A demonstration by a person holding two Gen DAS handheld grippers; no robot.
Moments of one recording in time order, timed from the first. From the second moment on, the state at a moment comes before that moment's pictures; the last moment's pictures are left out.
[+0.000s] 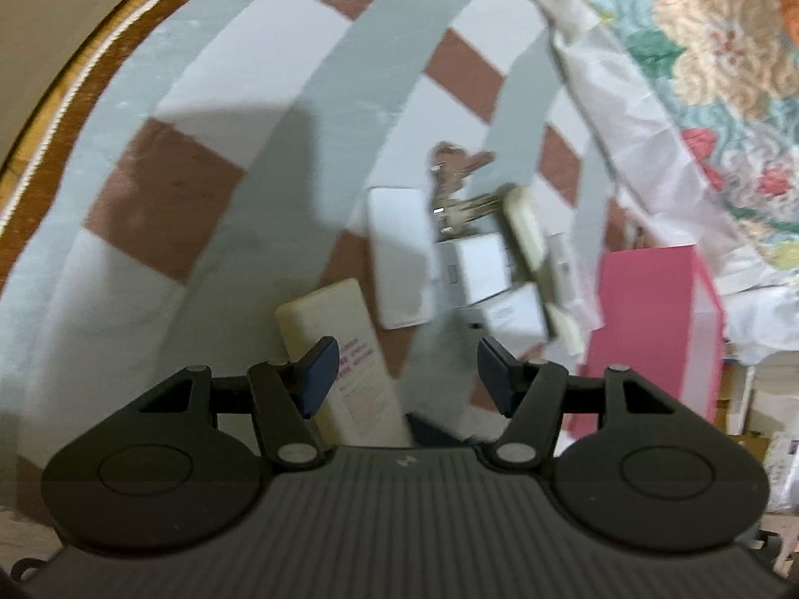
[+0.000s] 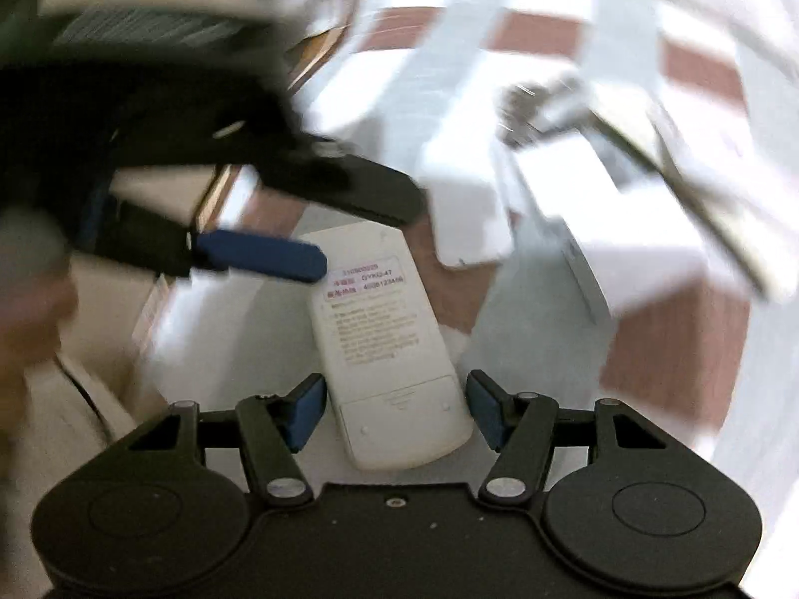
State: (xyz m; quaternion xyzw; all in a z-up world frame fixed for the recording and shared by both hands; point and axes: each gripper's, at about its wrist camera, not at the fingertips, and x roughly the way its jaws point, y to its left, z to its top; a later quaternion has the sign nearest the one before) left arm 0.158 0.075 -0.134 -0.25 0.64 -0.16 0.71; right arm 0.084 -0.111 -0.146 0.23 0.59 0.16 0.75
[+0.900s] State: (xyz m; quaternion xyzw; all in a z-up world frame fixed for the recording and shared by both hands) left arm 0.135 0.038 -0.159 -0.15 0.67 -0.15 0.71; right arm 0.063 -0.127 -0.143 0.19 0.56 0.16 0.79
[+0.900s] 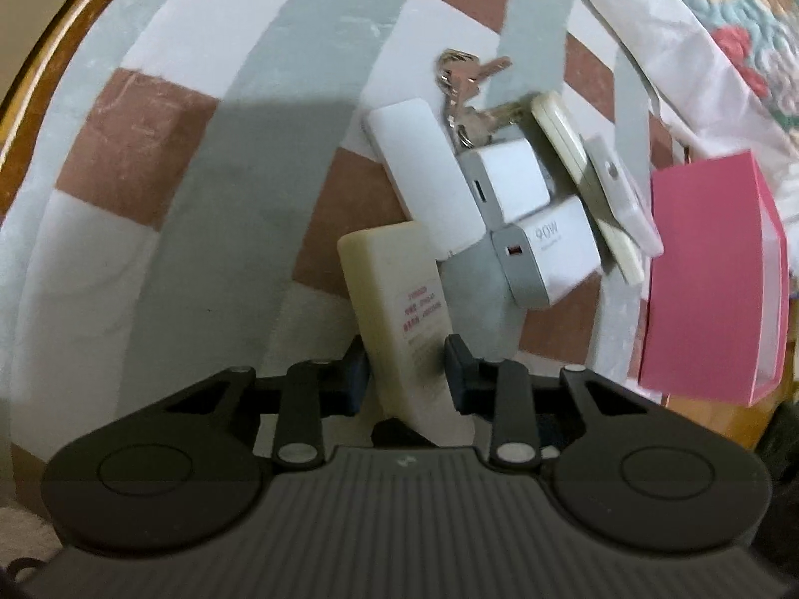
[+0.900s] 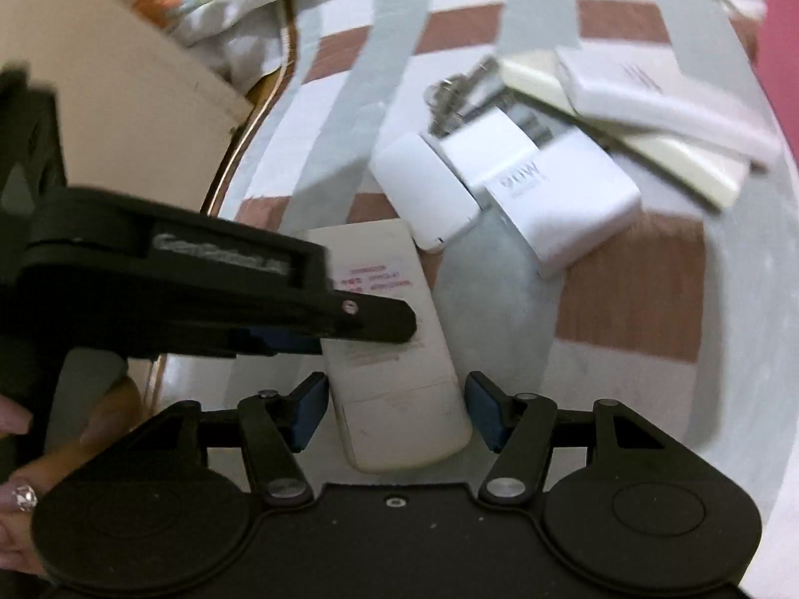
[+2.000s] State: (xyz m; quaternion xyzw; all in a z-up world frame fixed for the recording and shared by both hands) left arm 0.101 -0.108 0.014 -0.06 0.48 -0.41 0.77; right arm -0.001 -0.239 0.006 0.04 0.35 0.04 0.93
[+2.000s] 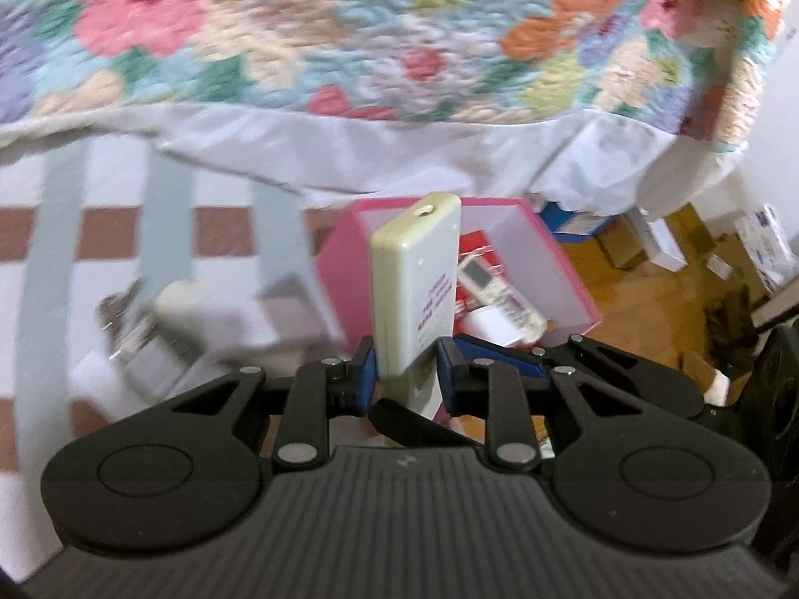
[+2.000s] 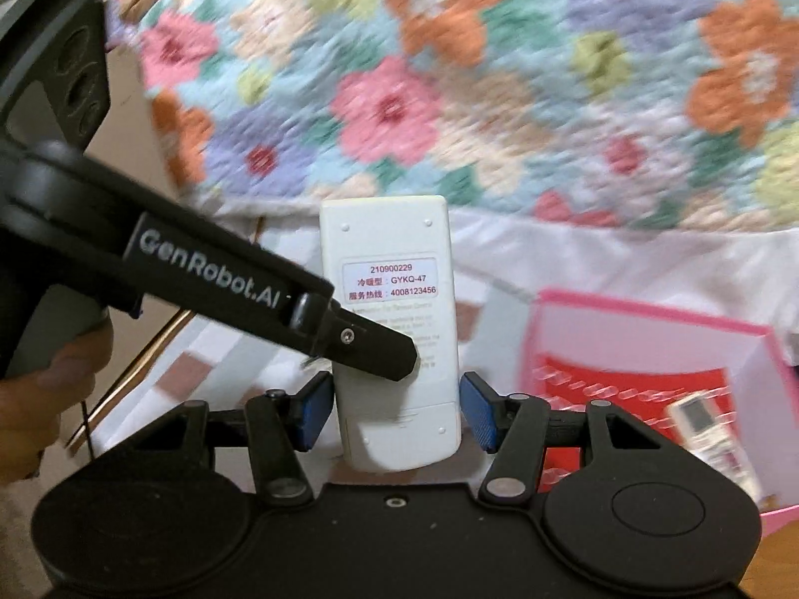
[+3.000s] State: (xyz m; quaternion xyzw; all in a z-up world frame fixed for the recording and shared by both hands) left arm 0.136 -0.312 -0.085 0.05 0.62 -0.40 0.68; right arm 0.042 -0.384 -0.087 0.07 0.54 -0.05 0.84
